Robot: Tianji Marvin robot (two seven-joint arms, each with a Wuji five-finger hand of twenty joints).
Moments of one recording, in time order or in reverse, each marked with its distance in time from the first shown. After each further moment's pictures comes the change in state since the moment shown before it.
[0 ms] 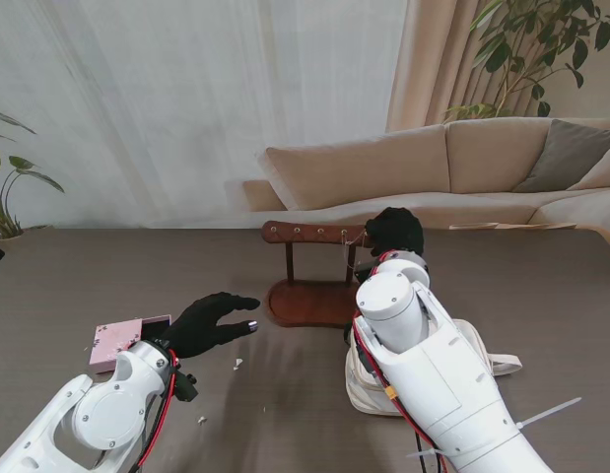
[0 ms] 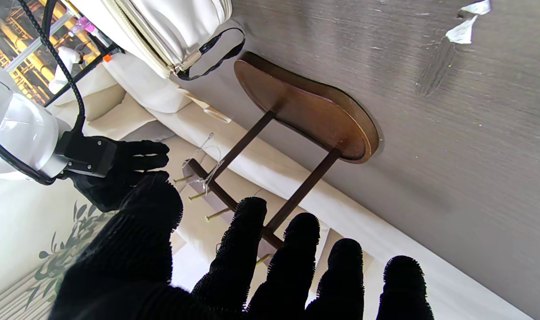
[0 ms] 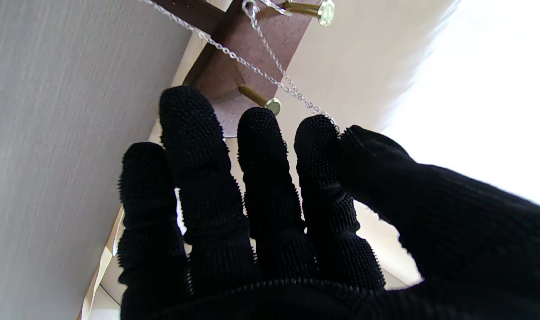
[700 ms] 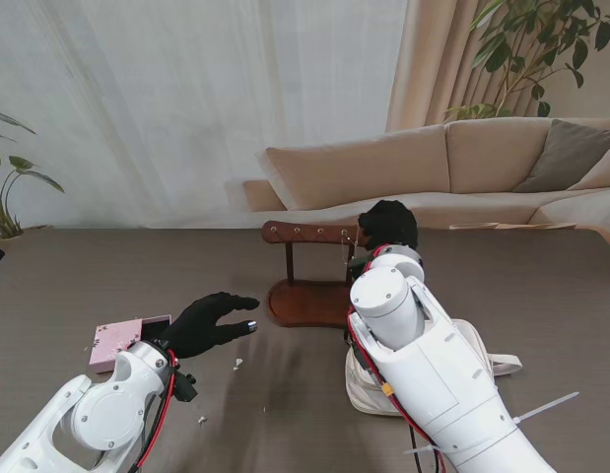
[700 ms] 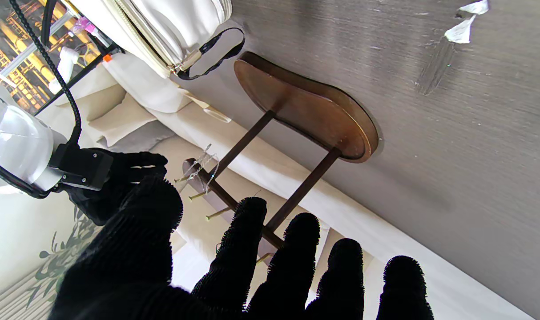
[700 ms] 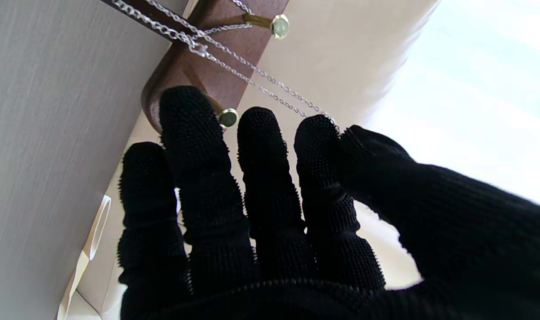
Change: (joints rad) left arm 0.003 0.000 -0.004 -0.003 0.001 -0.001 -0.002; right arm 0.018 -0.001 -0.025 -0.017 -0.011 0.008 0.003; left_hand 0.000 0.000 0.000 0.000 0.000 0.000 0.000 0.000 0.000 0.000 0.000 0.000 0.000 0.000 0.000 0.000 0.000 0.000 0.000 0.000; right_hand 0.000 0.000 -0.001 0.000 0.000 0.000 0.000 0.000 0.000 0.000 0.000 0.000 0.000 0.000 0.000 0.001 0.000 0.000 0.000 0.000
